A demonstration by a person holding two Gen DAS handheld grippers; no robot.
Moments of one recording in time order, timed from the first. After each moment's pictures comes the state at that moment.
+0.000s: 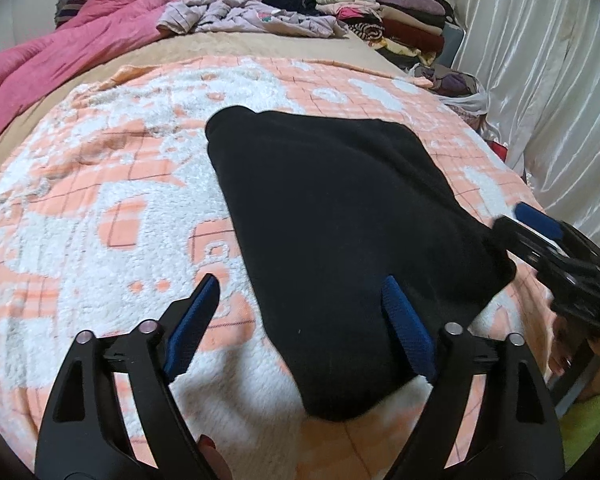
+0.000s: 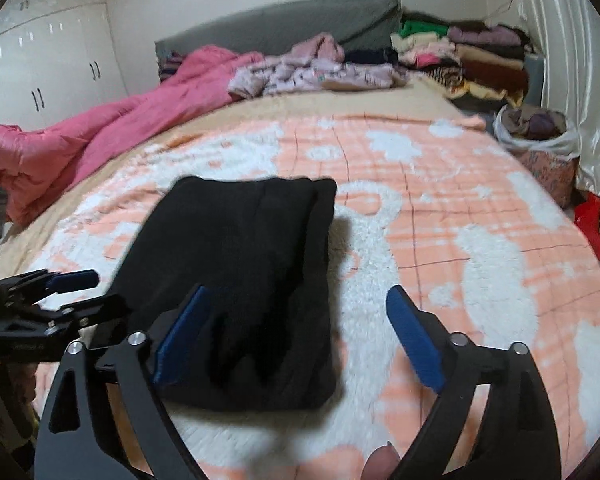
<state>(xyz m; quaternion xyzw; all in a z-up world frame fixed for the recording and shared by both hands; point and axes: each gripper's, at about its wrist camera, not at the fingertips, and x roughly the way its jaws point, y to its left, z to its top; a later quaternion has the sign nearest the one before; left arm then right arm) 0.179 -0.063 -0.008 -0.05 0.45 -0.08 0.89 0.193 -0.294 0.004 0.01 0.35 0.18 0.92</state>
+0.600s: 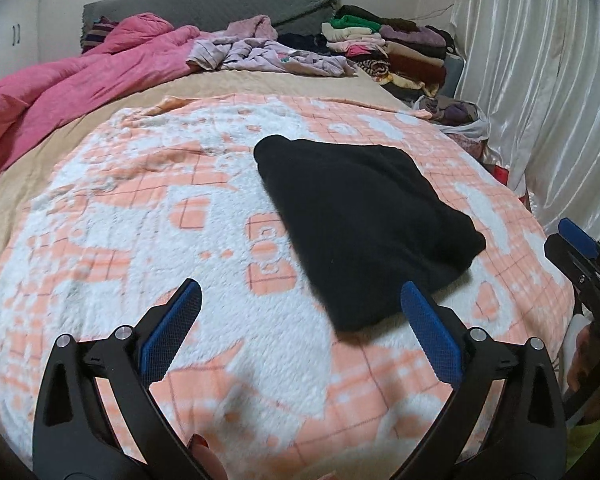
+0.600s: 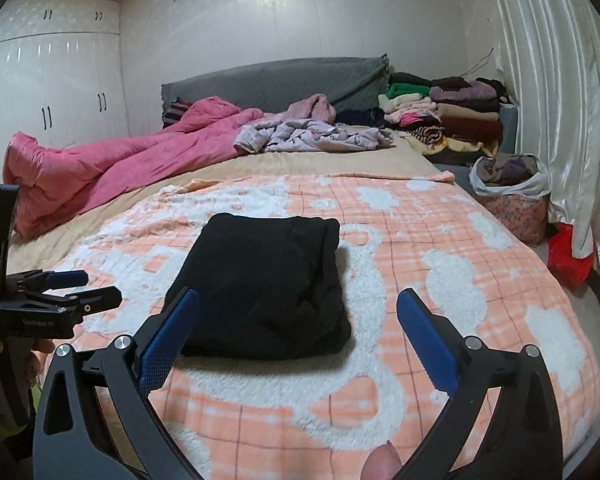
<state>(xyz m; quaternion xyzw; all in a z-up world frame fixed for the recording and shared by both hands) 0.096 -0.036 0.025 -0.05 0.38 -0.06 0.92 0.082 -0.289 0.046 0.00 0.25 0.15 0.96</state>
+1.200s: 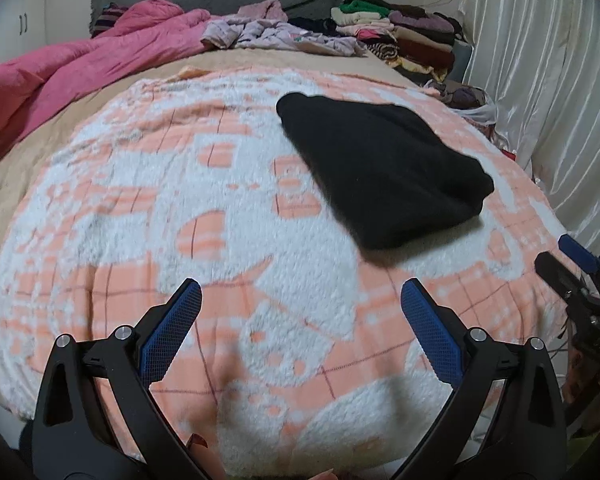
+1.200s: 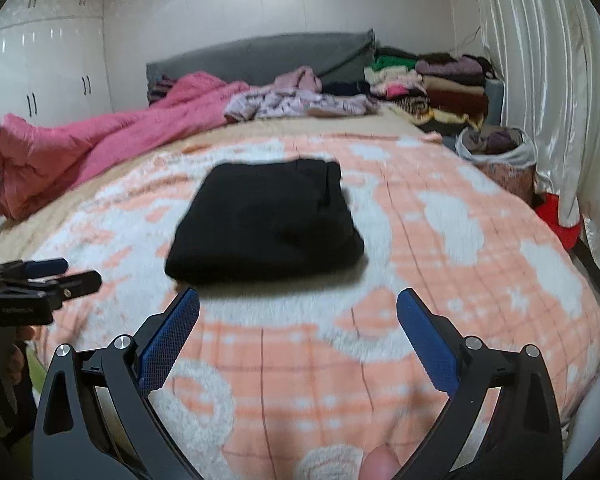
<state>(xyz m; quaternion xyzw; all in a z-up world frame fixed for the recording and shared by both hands) 0.050 -0.020 -0.007 -0.05 0.41 -0.04 0.91 0.037 -0.268 0.001 -0.01 0.31 0.12 0.94</state>
